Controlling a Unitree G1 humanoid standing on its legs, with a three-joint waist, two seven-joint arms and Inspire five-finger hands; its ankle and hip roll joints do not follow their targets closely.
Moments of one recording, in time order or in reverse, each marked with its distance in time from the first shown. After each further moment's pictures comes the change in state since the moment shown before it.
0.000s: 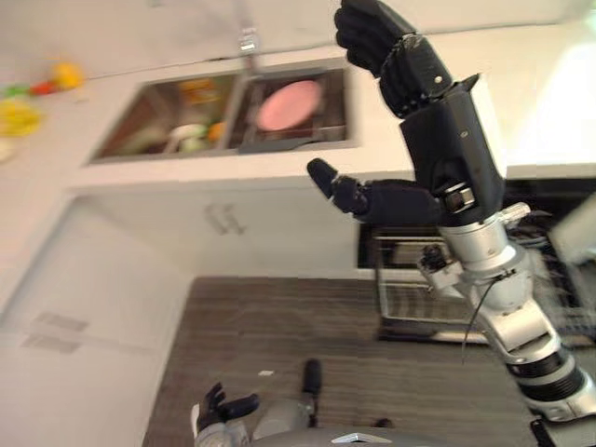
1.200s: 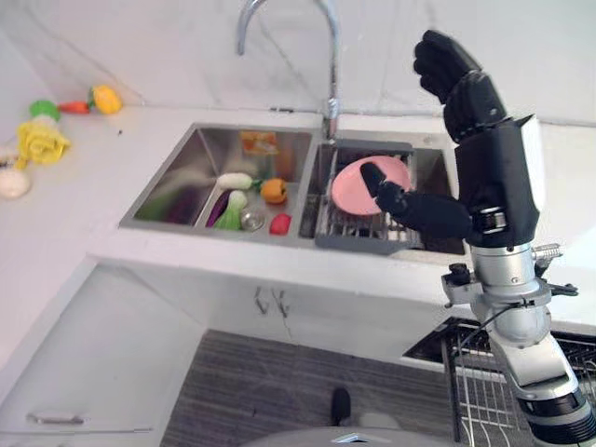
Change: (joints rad) left arm 0.013 0.060 -0.089 0.310 0.297 0.133 -0.029; right arm 0.260 0.023 -0.166 -0.042 -0.088 -0.013 -0.098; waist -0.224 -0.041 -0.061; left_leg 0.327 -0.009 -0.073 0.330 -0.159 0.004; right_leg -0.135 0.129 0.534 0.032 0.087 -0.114
